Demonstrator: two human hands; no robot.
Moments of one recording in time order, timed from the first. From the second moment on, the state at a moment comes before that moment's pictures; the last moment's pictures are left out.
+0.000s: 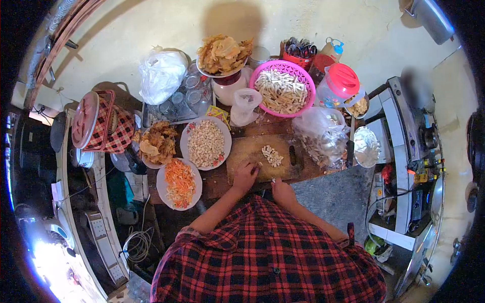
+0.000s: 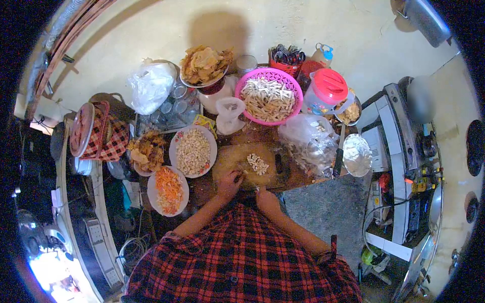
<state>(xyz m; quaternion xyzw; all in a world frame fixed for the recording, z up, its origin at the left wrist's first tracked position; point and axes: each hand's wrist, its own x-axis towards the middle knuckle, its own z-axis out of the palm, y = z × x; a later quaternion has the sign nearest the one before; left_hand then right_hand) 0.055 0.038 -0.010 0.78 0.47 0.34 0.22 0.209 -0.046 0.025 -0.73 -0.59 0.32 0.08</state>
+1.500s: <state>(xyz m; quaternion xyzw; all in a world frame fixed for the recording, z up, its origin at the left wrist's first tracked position) 0.045 0.035 -0.002 0.75 0.50 0.33 0.29 0.192 -0.047 0.013 -0.75 -0.59 0.30 0.09</state>
